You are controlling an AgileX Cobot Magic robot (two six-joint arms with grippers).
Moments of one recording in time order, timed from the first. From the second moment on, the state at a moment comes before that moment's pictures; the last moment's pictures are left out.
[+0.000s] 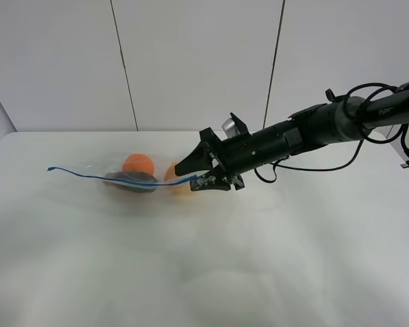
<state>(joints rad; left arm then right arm) 0.04 0.00 -0.57 -0.09 1.17 0.06 0.29 2.10 -1.31 1.35 0.99 -0.75</state>
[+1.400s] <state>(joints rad) 0.04 0.00 -0.57 -0.09 1.17 0.06 -0.09 2.05 -1.82 0.12 1.21 -0.08</state>
